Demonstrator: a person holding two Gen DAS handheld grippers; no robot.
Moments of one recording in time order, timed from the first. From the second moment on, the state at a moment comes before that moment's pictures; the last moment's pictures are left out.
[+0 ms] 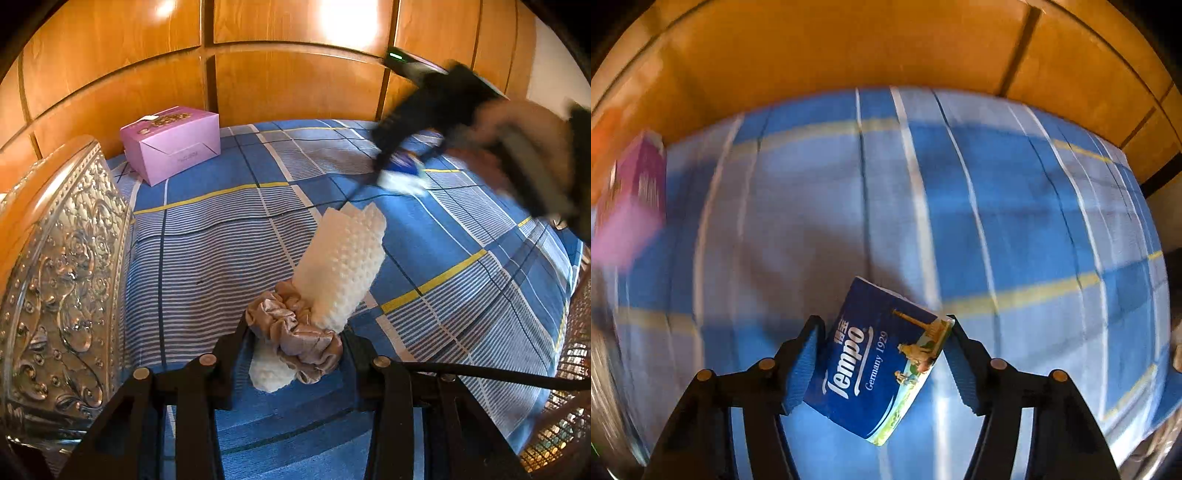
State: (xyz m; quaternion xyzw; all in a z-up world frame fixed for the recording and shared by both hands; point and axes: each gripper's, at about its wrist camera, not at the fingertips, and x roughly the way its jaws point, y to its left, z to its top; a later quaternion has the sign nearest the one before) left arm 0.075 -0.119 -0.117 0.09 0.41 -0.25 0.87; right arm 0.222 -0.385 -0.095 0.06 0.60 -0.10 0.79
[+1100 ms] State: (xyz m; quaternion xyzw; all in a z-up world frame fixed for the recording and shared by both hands) left arm 0.159 -0.116 -0.012 0.13 0.42 -0.26 0.86; right arm 0.146 -0.402 -0.124 0.07 0.56 -0.11 0.82
